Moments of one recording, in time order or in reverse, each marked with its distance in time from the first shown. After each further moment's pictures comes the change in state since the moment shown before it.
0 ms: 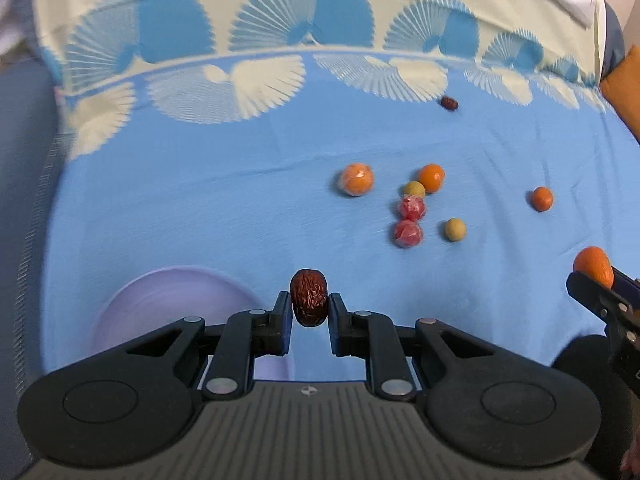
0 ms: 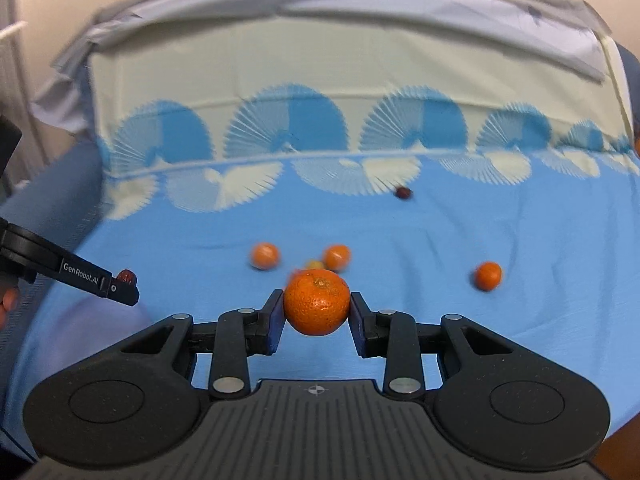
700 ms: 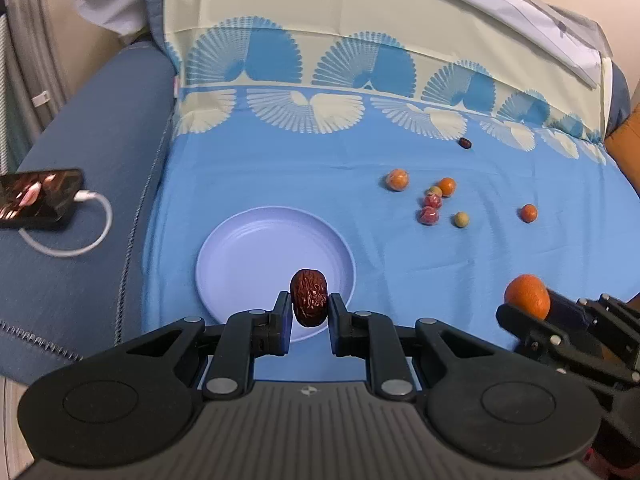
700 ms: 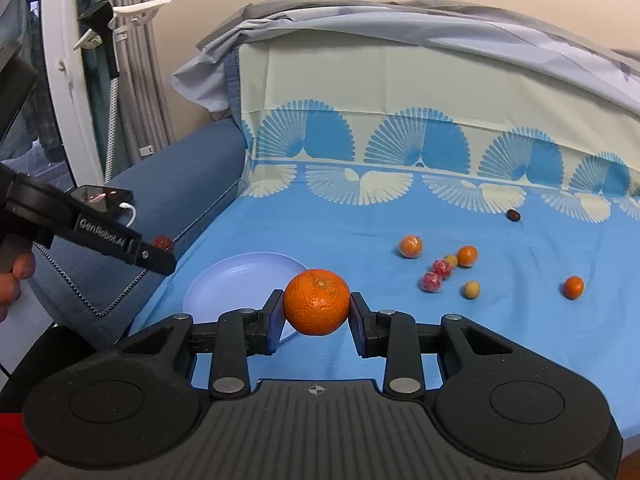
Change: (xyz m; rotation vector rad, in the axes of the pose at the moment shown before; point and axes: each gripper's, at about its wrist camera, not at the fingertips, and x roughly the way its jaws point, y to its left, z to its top) left arm -0.154 0.051 -0.125 -0.140 -0.133 0.048; right arm -0.089 0.104 -0.047 -0.165 -0.029 0.233
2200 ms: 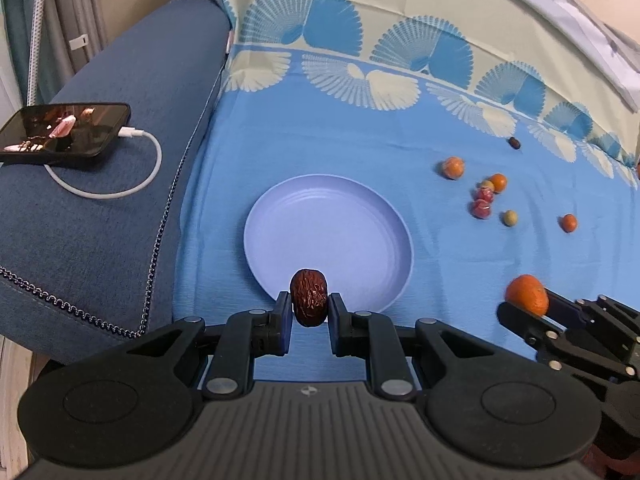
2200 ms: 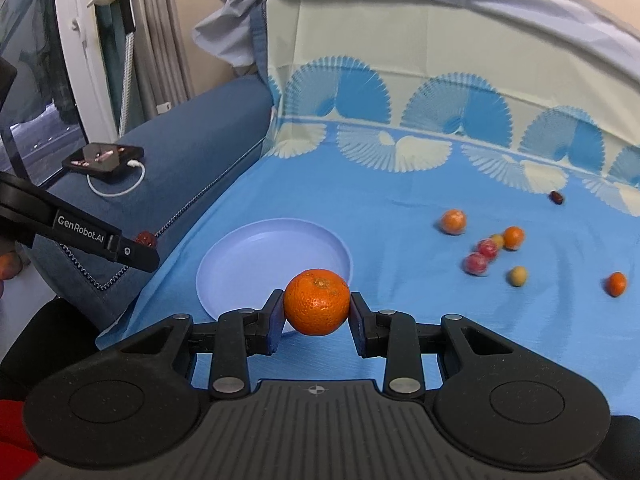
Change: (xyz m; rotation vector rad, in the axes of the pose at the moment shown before) left arm 0.035 0.052 -0.007 -0.119 0.074 0.054; right arm 0.068 0.021 0.000 -0.042 0.130 0.069
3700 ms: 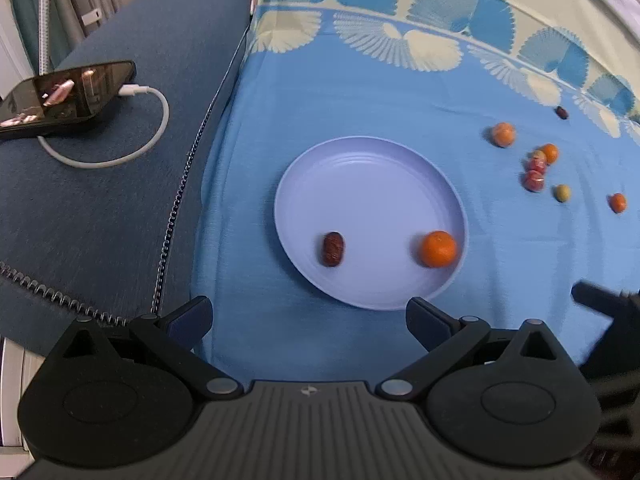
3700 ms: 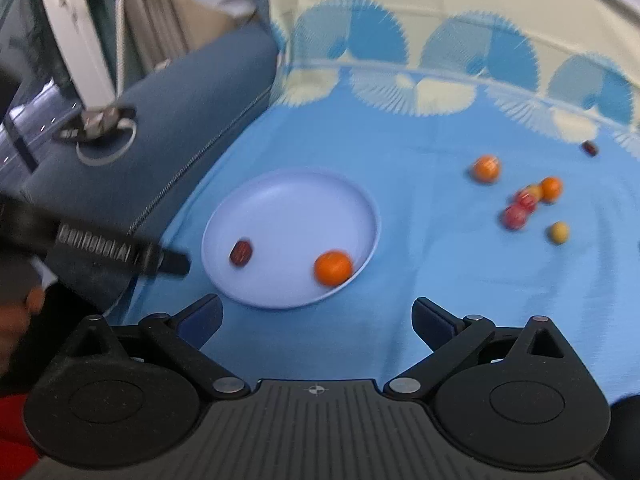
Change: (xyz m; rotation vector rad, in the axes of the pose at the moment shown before) left arm 0.038 0.007 -0.004 0.004 0.088 0.107; right arm 0.033 0.002 0.005 0.056 0.139 0.038
